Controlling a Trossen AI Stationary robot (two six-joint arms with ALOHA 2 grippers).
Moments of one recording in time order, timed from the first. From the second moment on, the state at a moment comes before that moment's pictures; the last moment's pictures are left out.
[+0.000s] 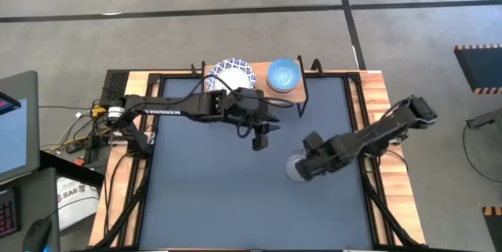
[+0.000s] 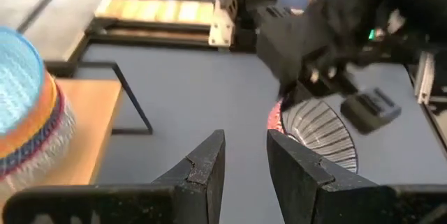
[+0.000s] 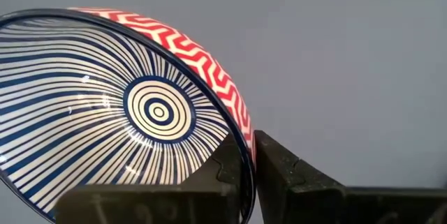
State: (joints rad) left arm 0.03 1.75 1.70 -0.43 -0.05 -0.04; right arm 0.41 1.46 1.16 -1.19 0.33 1.39
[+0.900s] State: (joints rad) left arm 0.03 1.75 1.70 -0.49 -0.16 -0.06; right arm 0.23 1.46 1.51 -1.28 0.50 1.22
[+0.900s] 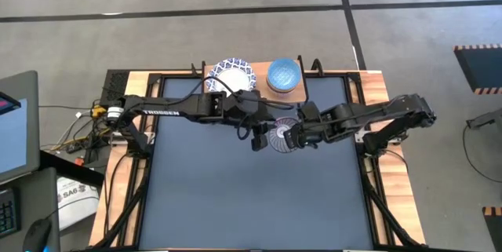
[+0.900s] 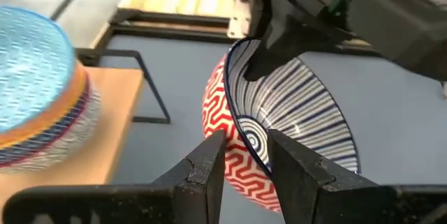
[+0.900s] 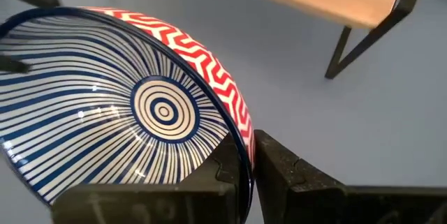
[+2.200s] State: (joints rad) left arm 0.03 1.85 1.70 -0.51 -0.35 -0.17; right arm 0.20 1.46 1.66 -1.25 0.61 0.58
